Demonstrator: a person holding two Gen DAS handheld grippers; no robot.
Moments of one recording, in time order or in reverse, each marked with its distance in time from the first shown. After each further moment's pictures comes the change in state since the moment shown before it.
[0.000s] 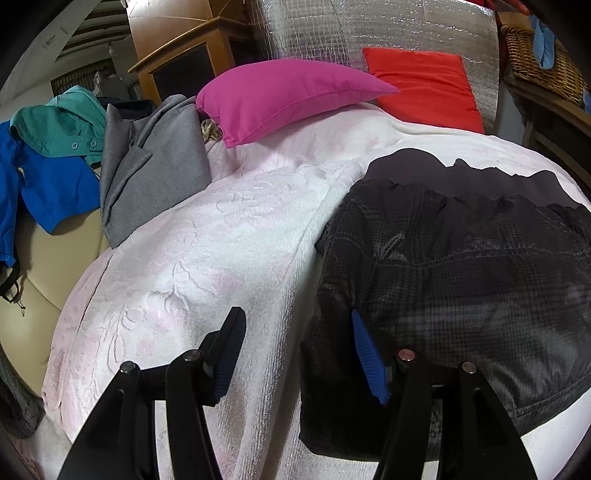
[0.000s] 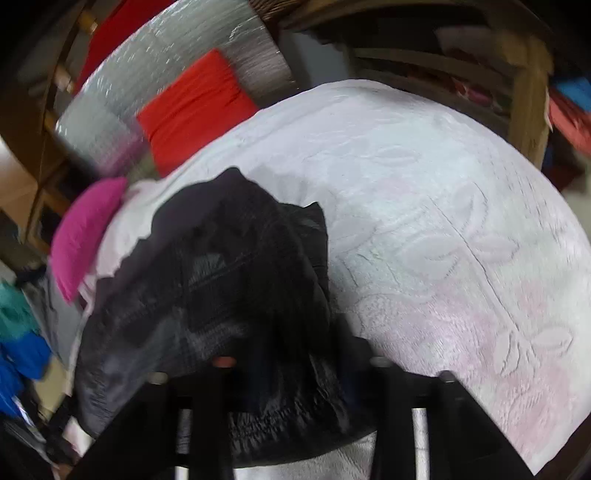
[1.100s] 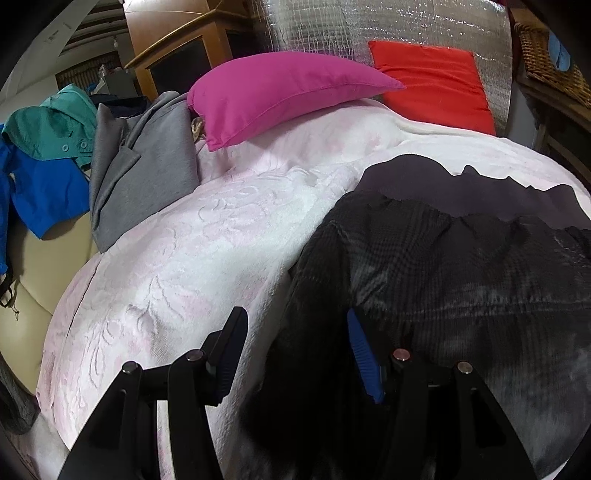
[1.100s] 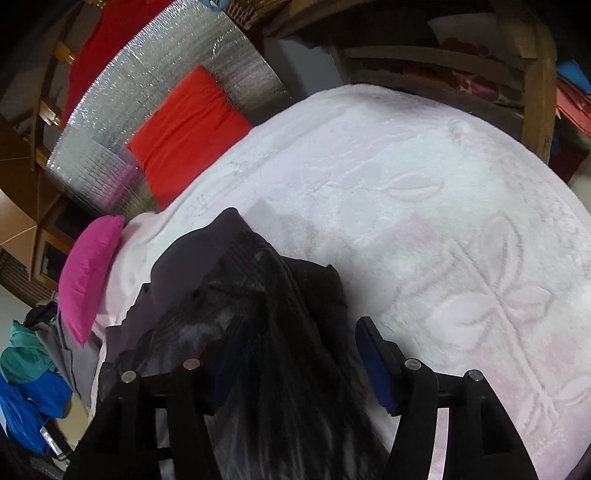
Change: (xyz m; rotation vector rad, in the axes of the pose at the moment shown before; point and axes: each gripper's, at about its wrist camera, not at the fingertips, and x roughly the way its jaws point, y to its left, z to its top) left arm 0.025 -0.028 0.027 -0.034 0.029 0.030; right arm 0.026 0.003 0.048 0.067 -0.020 0.037
